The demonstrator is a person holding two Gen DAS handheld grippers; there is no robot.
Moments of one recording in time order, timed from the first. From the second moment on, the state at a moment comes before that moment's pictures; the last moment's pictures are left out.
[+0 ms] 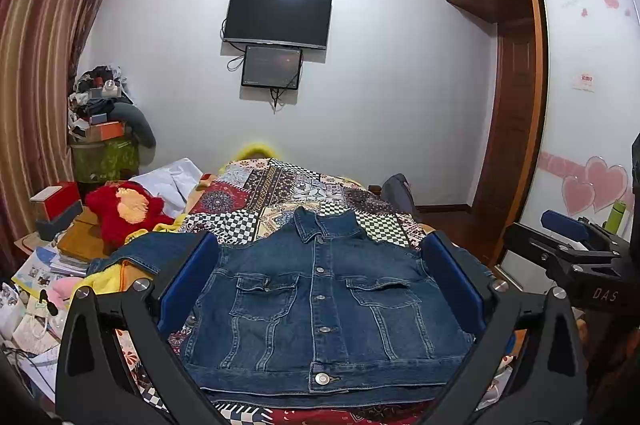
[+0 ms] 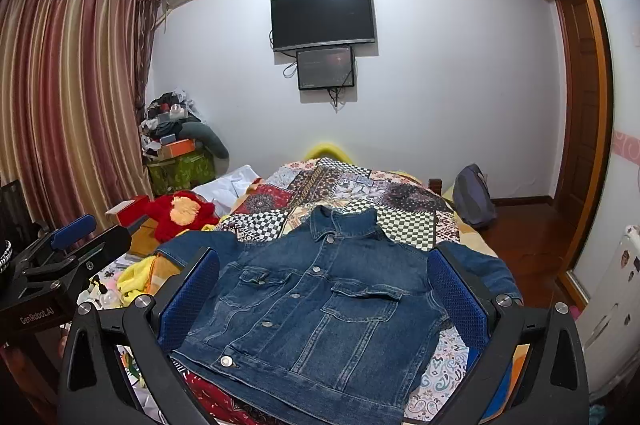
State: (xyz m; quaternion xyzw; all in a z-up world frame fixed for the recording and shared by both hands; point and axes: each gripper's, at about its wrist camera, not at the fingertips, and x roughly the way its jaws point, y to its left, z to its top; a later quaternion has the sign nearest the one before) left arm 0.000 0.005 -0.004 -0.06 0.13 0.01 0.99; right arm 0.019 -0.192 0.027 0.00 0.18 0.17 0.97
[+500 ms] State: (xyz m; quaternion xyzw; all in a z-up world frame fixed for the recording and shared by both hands) left arm -0.003 -0.001 0.000 -0.06 0.12 0.00 0.99; right arm 0.019 -0.191 0.026 0.00 0.18 0.17 0.97
